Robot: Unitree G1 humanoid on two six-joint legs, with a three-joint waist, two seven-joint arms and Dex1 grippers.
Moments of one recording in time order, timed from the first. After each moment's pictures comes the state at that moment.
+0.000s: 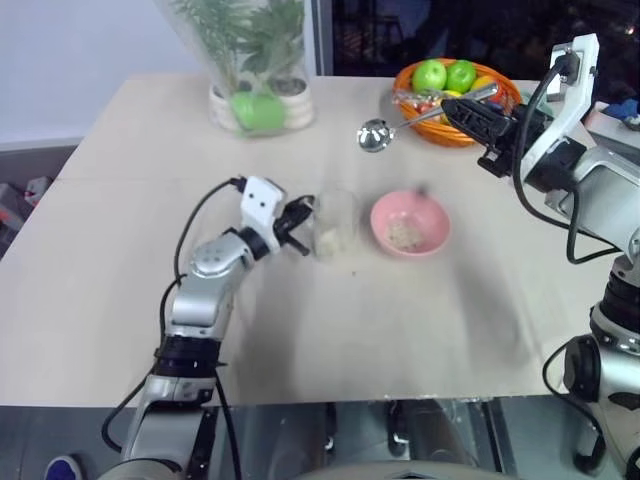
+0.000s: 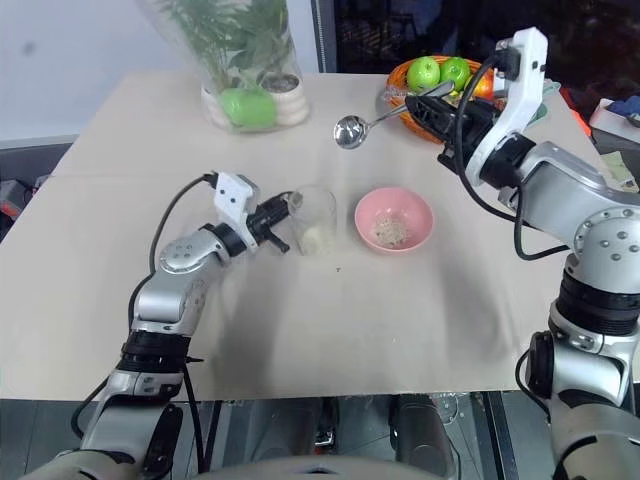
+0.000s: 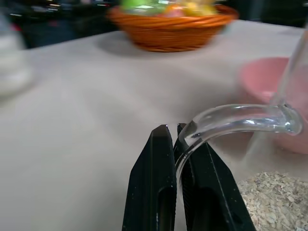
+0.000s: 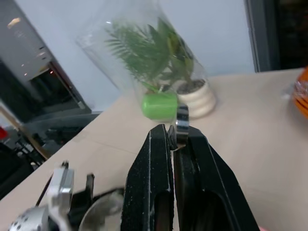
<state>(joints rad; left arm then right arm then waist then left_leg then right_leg) -0.49 0.41 0.03 0.10 -0.21 0.21 -0.55 -0.79 -0.53 -0.27 -0.32 1.33 1.03 -0.06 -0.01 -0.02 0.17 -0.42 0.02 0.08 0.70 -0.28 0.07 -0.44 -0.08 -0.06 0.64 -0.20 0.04</state>
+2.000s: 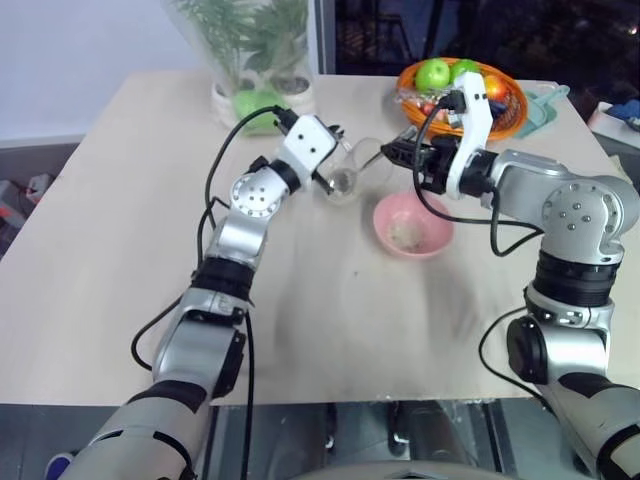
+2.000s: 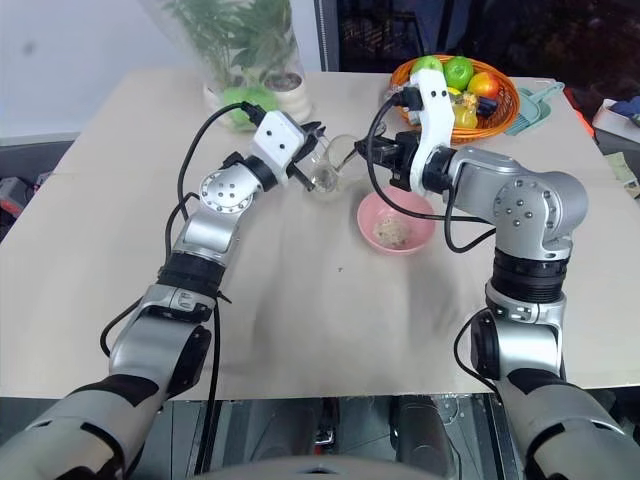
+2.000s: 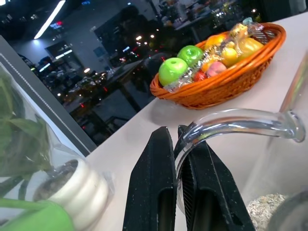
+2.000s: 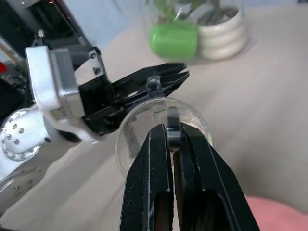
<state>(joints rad) -0.91 0.34 -0.12 0.56 0.10 -0.20 -0.45 -0.93 -0.33 -0.06 -0.21 0.62 1.17 0.34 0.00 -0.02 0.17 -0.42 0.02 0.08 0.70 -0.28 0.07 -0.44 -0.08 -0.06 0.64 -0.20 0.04</state>
